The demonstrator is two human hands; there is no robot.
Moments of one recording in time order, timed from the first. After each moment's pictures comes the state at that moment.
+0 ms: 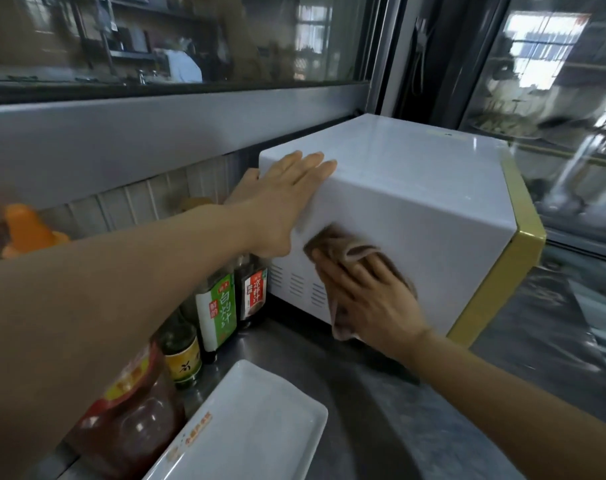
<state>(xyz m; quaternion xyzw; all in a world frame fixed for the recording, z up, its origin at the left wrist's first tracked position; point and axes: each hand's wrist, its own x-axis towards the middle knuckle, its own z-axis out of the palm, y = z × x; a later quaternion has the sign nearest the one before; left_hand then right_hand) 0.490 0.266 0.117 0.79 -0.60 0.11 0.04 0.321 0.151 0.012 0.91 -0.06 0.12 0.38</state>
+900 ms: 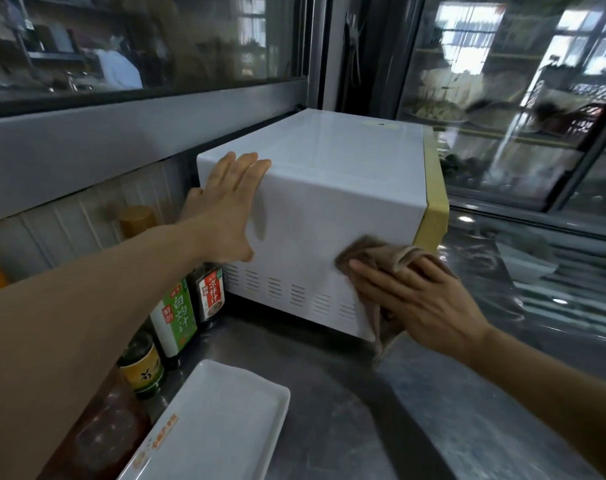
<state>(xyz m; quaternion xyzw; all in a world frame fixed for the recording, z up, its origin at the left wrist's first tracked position) 0.479 0.258 0.105 0.81 -0.57 0.08 0.11 0.202 0.118 0.027 0.90 -0.07 0.13 0.40</state>
